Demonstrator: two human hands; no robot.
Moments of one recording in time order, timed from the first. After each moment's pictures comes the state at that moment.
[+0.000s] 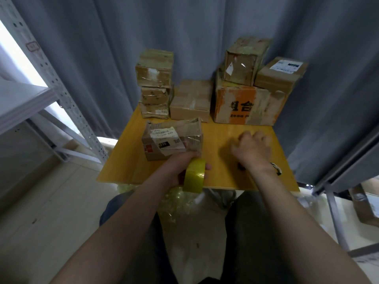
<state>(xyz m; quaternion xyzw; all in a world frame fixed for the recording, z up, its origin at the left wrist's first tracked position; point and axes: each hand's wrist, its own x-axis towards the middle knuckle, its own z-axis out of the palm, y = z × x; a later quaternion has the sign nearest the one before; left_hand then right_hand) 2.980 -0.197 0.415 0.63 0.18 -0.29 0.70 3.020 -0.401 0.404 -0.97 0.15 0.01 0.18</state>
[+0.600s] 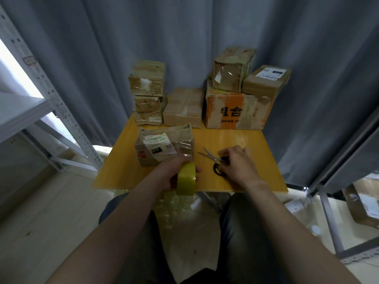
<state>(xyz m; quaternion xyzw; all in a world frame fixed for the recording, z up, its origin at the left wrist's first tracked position) 2.975 -0.199 0.420 0.68 0.19 -0.29 0.65 3.006 -0.421 0.361 -0.98 0.00 -0.02 0.22</state>
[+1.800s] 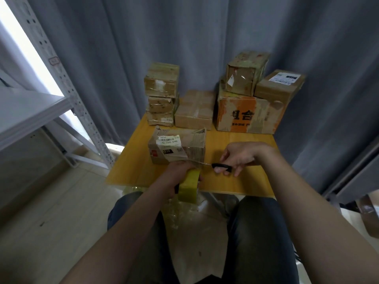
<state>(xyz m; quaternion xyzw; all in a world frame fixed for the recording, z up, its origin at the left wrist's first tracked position) 2.954 -0.186 0.411 0.69 0.17 -0.20 0.67 3.039 -0.404 0.445 -0.85 -0.12 0.40 0.31</state>
